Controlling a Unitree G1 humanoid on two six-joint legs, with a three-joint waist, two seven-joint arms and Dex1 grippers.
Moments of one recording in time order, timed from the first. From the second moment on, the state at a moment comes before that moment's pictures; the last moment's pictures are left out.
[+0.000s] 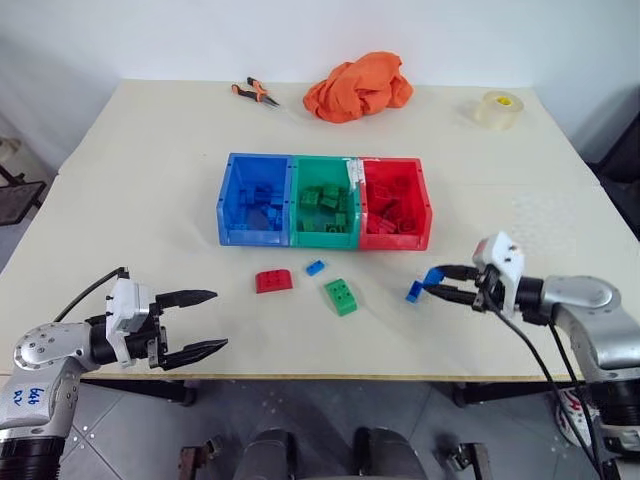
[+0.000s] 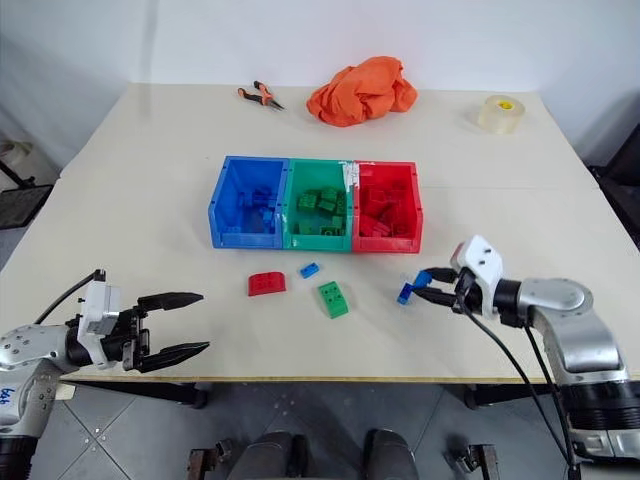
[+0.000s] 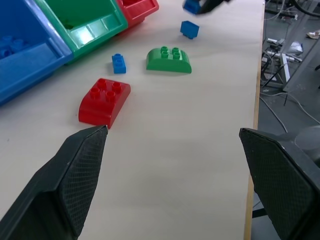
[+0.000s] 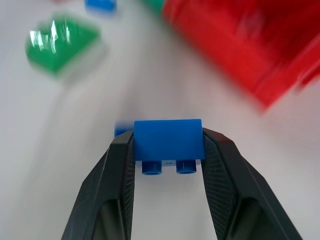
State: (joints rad) left arm -0.01 0.74 0.29 -0.02 -0.53 0.12 -1.27; right arm -0.33 -0.78 -0.08 -0.05 0.37 0.43 1.07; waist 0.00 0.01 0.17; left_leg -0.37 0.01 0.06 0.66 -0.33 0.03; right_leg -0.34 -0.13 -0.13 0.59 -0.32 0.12
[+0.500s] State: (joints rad) left arm -0.12 0.73 0.27 0.07 -0.52 0.07 -1.26; right arm -0.92 -0.27 0.17 0.30 0.27 0.44 0.85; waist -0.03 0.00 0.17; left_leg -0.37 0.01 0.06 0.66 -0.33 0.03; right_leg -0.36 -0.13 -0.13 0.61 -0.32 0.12
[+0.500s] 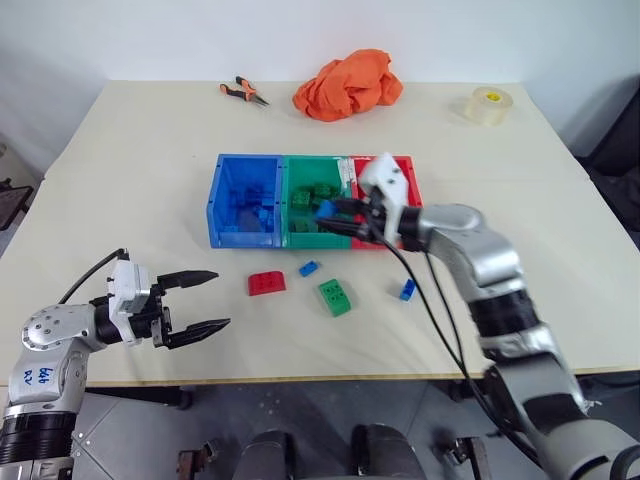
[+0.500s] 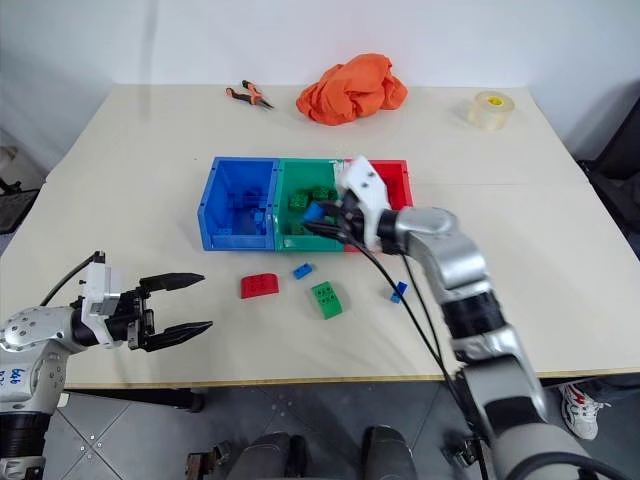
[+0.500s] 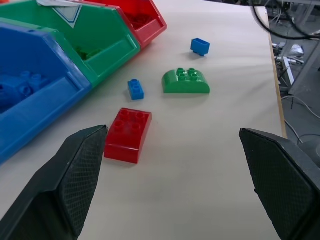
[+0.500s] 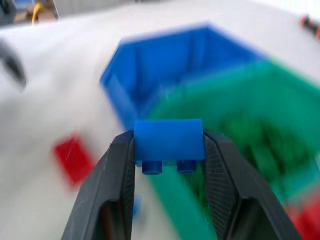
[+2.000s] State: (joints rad) left arm -0.10 0.73 0.31 0.18 -0.53 0.00 -1.33; right arm -0.32 -0.91 -0.08 0.11 0.27 0.29 1.26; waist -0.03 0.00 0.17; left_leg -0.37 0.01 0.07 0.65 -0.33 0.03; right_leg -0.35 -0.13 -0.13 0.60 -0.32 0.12
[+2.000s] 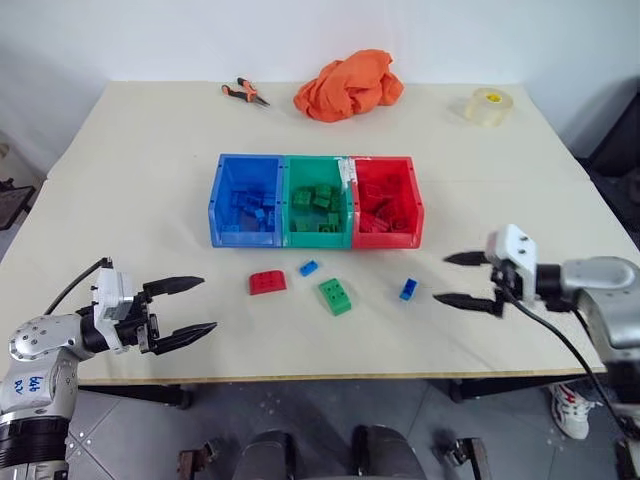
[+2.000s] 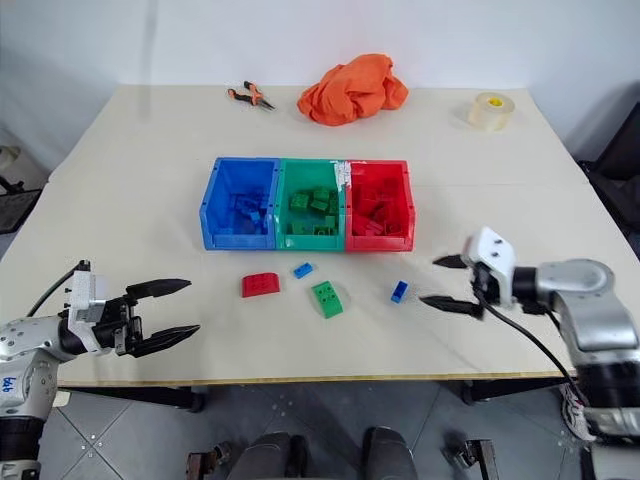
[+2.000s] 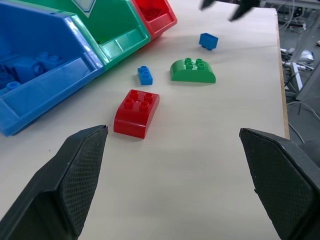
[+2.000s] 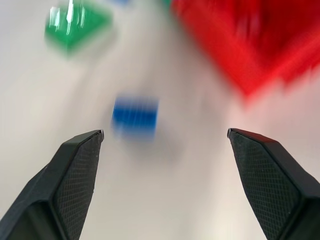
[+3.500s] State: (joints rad) left arm -0.10 0.69 0.30 0.09 -0.53 0.01 -1.25; right arm -0.92 -0.25 0.16 0.36 0.24 0.28 0.97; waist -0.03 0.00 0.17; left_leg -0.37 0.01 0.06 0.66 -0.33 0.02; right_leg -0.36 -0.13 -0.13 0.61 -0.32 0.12
